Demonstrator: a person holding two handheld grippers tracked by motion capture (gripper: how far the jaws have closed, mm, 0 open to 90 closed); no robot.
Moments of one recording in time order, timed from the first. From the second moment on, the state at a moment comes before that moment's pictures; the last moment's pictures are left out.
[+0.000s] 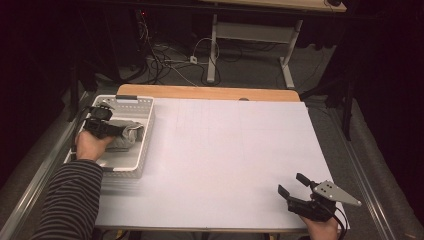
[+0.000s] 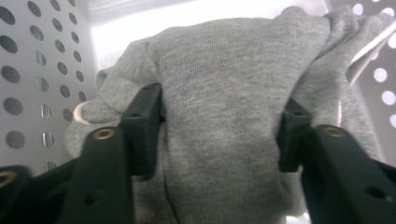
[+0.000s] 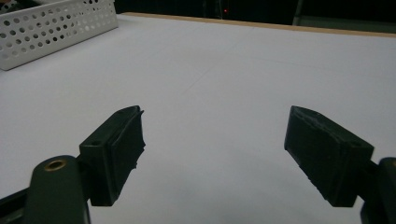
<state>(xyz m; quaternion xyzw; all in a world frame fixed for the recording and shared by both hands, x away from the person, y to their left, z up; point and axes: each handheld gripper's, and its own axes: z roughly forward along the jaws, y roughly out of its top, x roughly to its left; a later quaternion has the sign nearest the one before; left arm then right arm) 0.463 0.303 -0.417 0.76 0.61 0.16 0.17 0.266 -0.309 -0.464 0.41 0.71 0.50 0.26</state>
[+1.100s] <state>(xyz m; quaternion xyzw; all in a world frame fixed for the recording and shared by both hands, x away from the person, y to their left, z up) 0.439 0.321 -0.371 0.74 0.60 0.17 0.26 0.267 -0.310 -0.464 0.41 0.71 0.51 0.25</state>
